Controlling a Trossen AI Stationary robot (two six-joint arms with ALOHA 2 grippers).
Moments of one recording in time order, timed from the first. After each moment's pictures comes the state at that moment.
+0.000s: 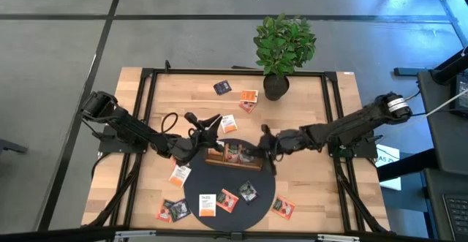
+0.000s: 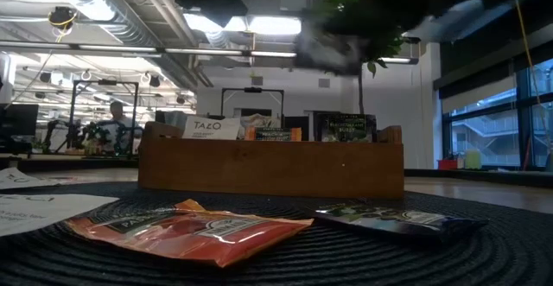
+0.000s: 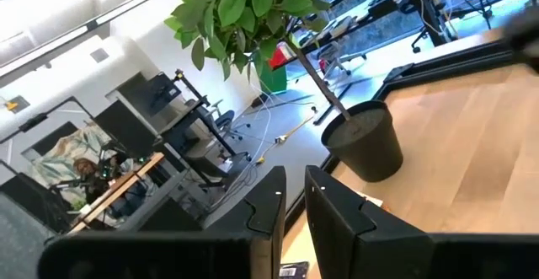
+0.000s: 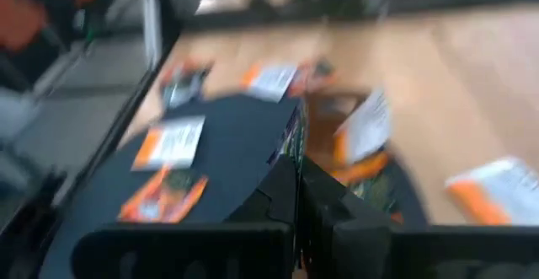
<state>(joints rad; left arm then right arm) -0.38 1.53 0.76 0.78 -1.31 0.59 0.28 1.42 0.75 0.25 0.10 0.21</state>
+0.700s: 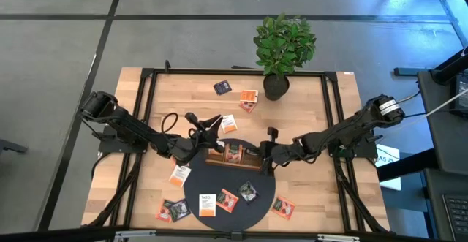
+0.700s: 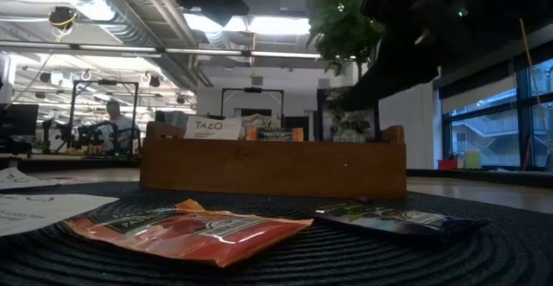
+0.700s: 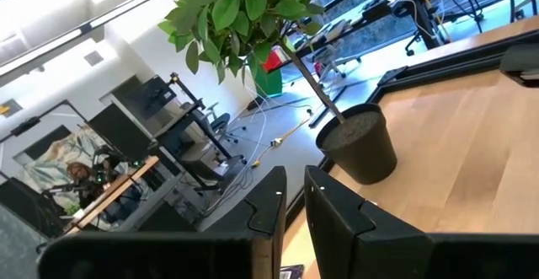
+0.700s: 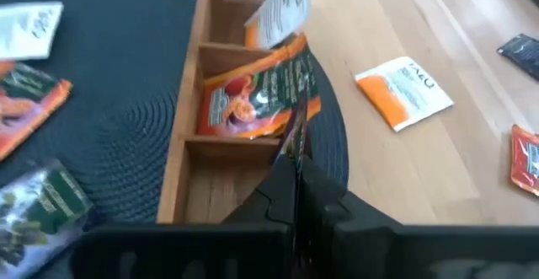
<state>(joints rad) -0.38 1.53 0.76 0.78 -1.29 0.59 0.35 1.53 0.74 0.07 0.45 0.23</state>
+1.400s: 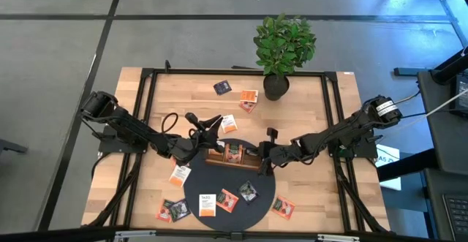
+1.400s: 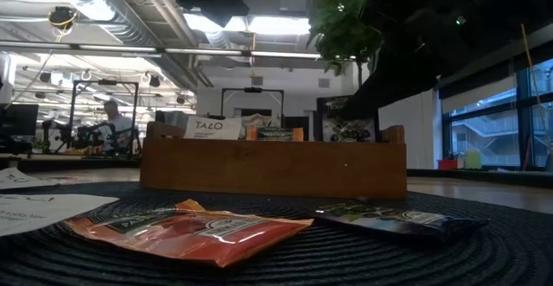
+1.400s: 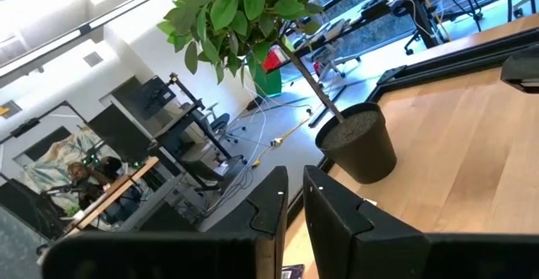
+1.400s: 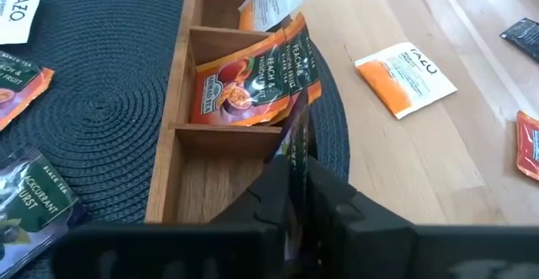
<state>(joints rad) -0.38 1.53 0.76 0.77 -1.29 0.59 0.35 1.56 0.74 0.08 0.45 0.25</state>
